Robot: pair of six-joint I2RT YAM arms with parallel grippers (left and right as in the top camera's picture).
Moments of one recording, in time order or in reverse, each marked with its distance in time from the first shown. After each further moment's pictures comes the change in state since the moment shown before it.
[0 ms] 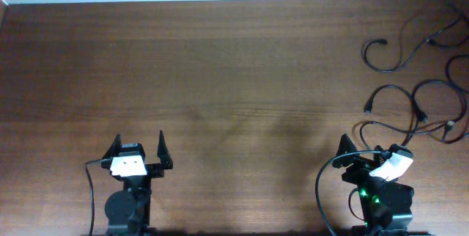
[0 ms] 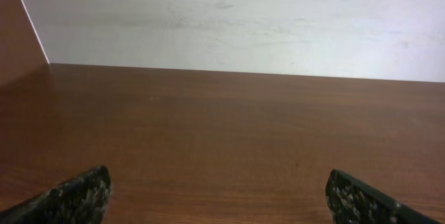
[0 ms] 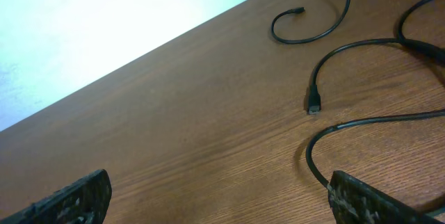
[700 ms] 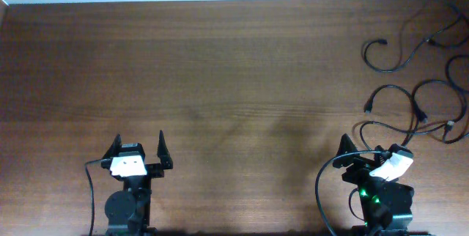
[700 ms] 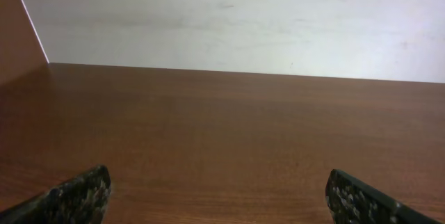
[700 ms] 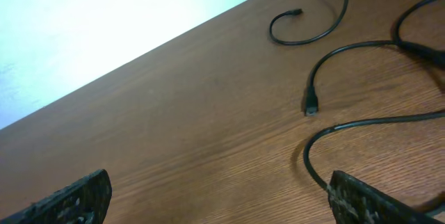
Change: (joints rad) left arm 0.000 0.000 0.000 0.000 0.000 -0.003; right arm 0.000 0.000 0.000 0.000 0.007 -0.010
